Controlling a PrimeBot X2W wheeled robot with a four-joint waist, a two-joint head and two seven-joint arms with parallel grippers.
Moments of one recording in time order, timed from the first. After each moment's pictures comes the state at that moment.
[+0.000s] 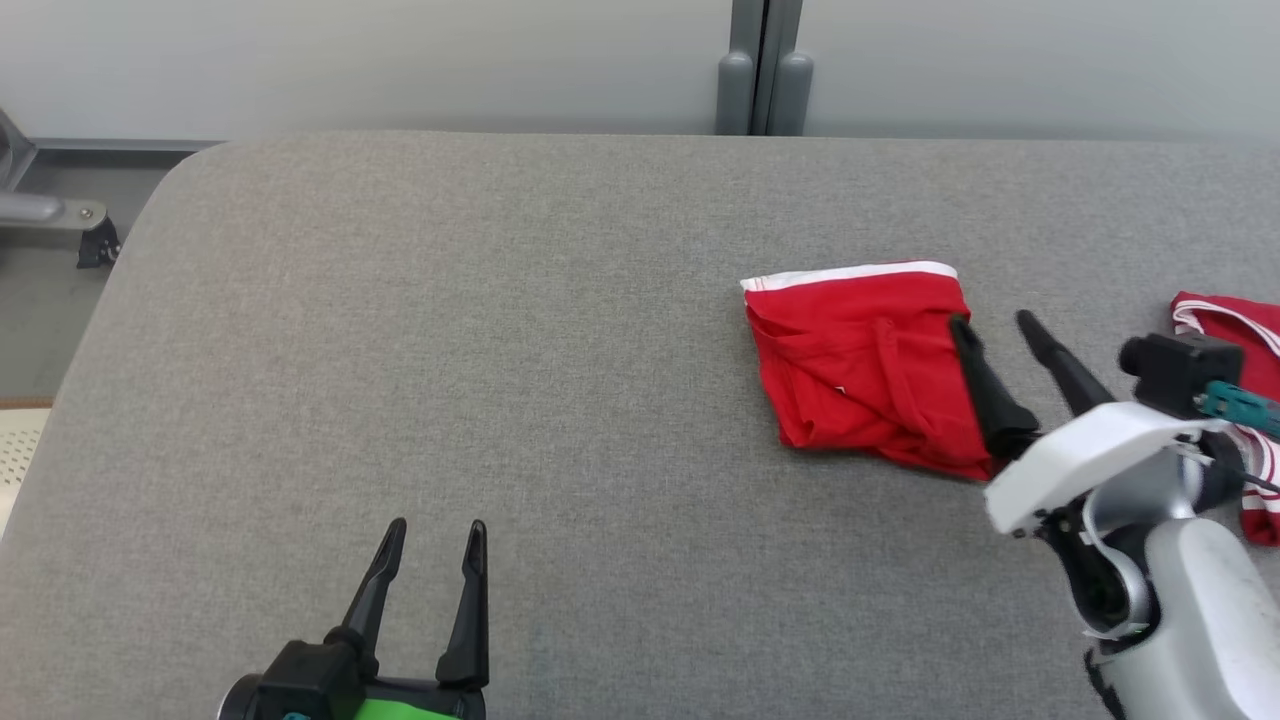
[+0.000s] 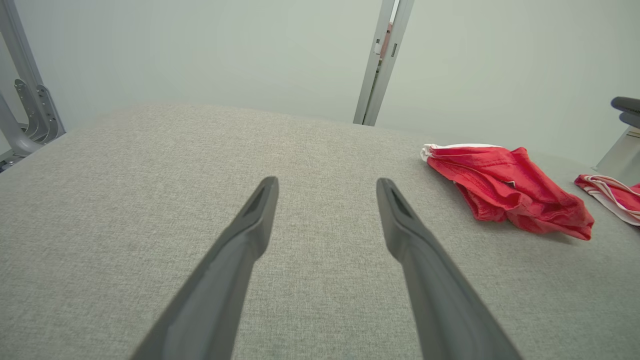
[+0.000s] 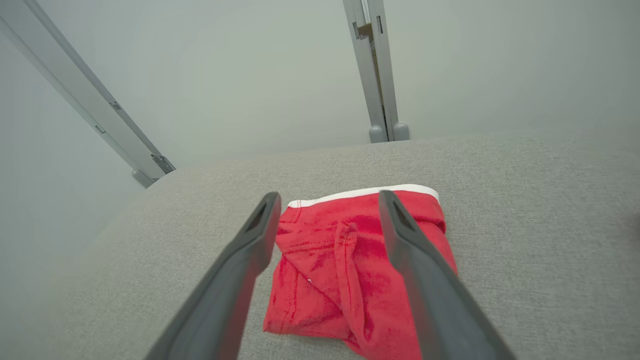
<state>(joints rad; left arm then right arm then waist) 0.11 0.05 -0.21 0.06 -0.27 -0.08 -0.26 -0.23 -0.13 0.03 0.09 0.42 0.13 0.16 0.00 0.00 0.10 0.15</state>
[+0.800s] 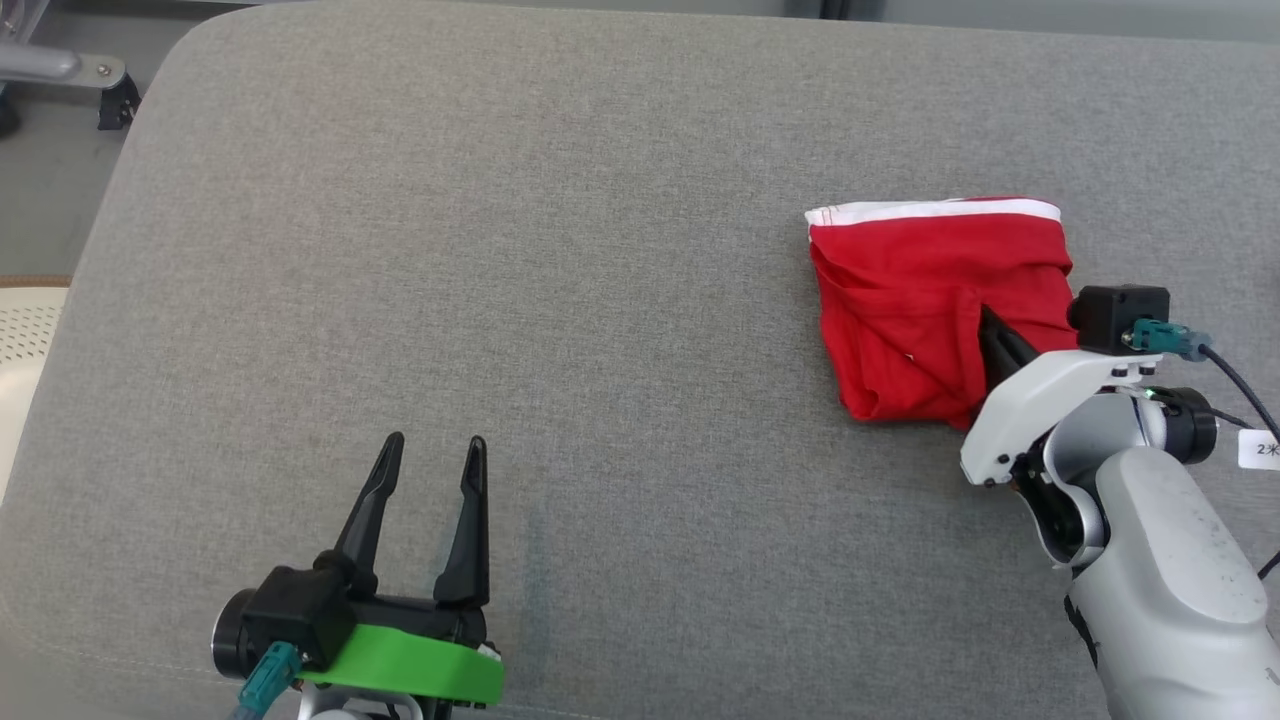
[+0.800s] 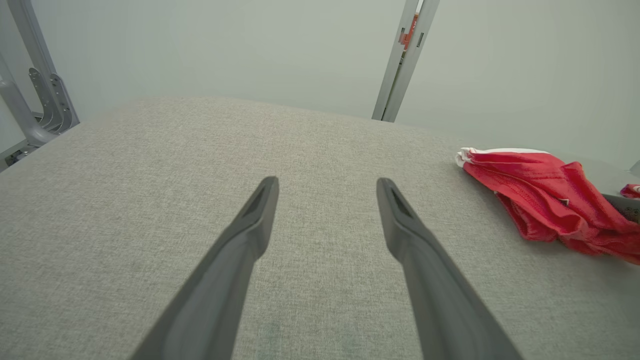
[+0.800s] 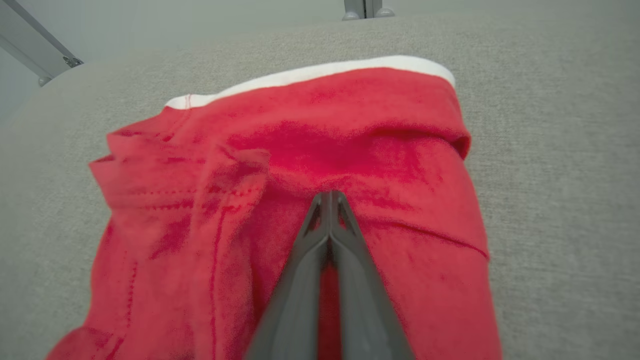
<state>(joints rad) -0.01 0.05 -0.21 0.05 -0.29 -0.09 -0.26 -0.45 -0.17 0.07 0.49 0.33 0.13 0.12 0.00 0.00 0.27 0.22</state>
